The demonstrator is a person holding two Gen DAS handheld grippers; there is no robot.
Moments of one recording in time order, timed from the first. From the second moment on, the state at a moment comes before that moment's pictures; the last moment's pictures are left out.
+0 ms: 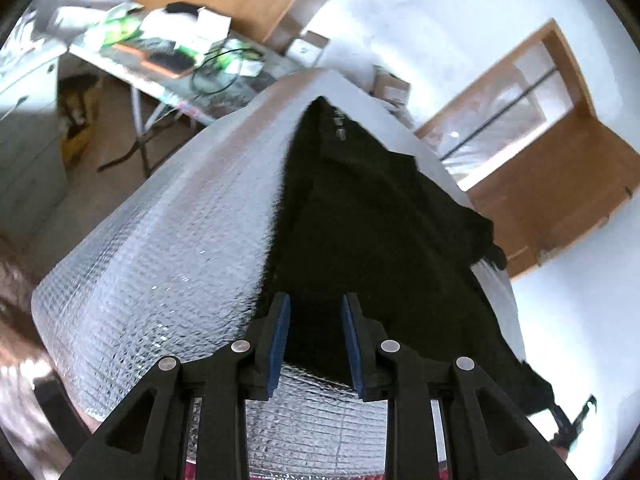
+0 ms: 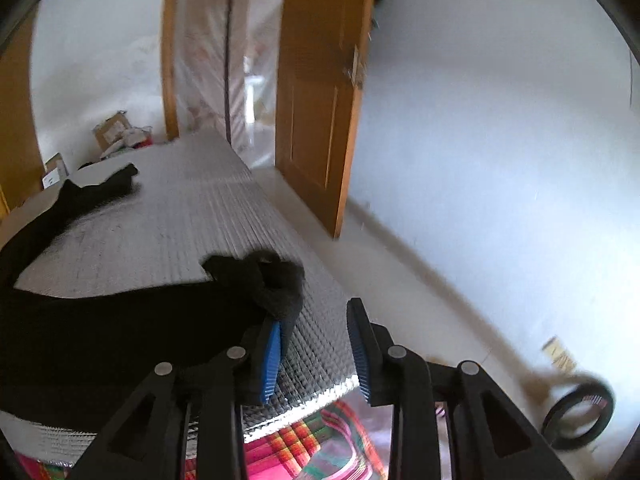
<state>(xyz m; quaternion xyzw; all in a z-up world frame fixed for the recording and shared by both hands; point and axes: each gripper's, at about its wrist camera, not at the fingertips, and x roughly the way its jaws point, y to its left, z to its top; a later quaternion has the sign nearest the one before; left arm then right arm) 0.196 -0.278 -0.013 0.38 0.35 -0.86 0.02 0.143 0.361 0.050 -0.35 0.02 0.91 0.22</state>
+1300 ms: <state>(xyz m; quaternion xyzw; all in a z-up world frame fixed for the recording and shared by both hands) 0.193 -0.277 -0.021 0.39 0.33 -0.86 0.08 0.145 0.474 -0.006 -0.40 0.34 0.82 0.22</state>
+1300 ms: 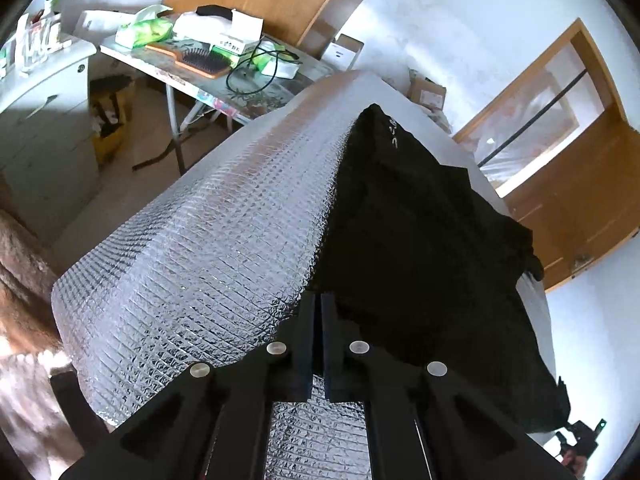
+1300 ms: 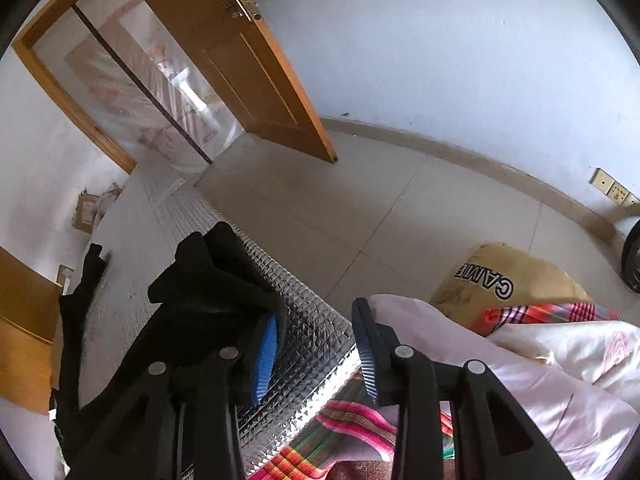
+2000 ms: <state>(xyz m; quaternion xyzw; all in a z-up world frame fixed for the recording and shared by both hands) 0.193 -0.277 -0.017 0.39 0.34 -0.85 0.10 0.199 0.533 -0.030 -0.30 0.46 0.81 0.20</state>
